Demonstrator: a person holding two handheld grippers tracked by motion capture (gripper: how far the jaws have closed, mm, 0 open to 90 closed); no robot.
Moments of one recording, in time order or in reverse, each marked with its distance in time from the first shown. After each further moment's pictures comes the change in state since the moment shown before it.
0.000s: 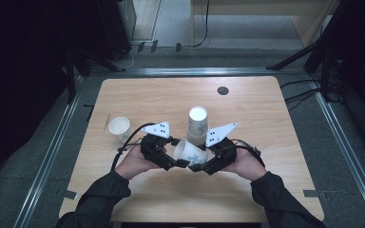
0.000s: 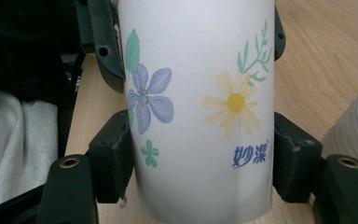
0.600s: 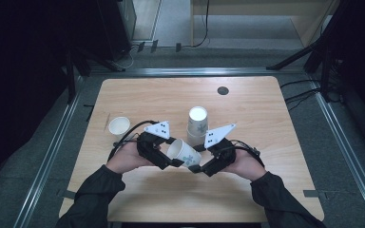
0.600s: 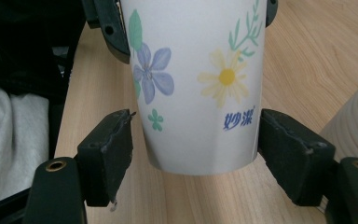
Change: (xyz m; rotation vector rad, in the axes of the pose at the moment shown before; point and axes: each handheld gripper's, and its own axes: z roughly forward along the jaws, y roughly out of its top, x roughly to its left) left arm -0.004 0.013 -0.010 0.213 0.086 0.093; right arm 0.000 -0.002 0.006 0.031 -0.025 -0.007
